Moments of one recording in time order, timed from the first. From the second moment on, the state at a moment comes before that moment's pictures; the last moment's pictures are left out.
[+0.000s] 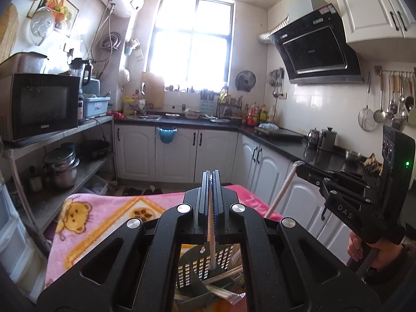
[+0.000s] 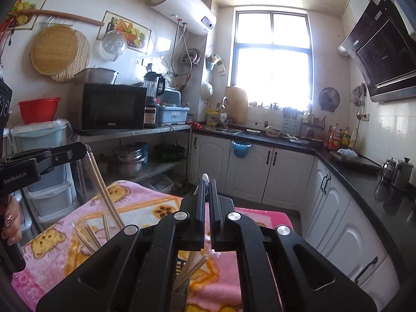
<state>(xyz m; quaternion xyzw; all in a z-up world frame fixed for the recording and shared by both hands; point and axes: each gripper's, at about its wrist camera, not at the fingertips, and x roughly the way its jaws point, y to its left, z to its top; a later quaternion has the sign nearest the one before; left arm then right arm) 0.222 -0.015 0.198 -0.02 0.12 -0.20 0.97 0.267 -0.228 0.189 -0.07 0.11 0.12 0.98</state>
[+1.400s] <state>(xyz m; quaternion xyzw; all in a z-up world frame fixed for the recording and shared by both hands) 0.192 0.012 0.126 -0.08 0.21 -0.16 0.96 0.227 -0.235 0.114 -0.05 0.20 0.15 0.97</state>
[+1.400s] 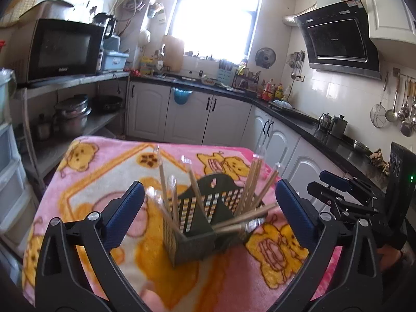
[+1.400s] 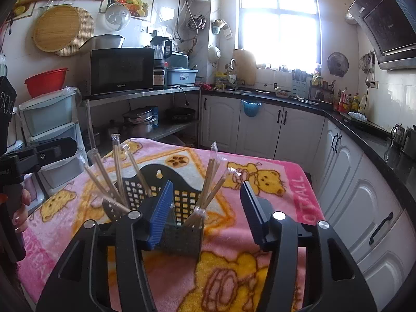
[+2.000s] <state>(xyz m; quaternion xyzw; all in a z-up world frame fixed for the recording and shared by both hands) 0.148 0.015 0.053 -0.09 0.30 -0.13 0.94 0.175 -0.239 0.051 -0.03 0.26 0.15 0.96</state>
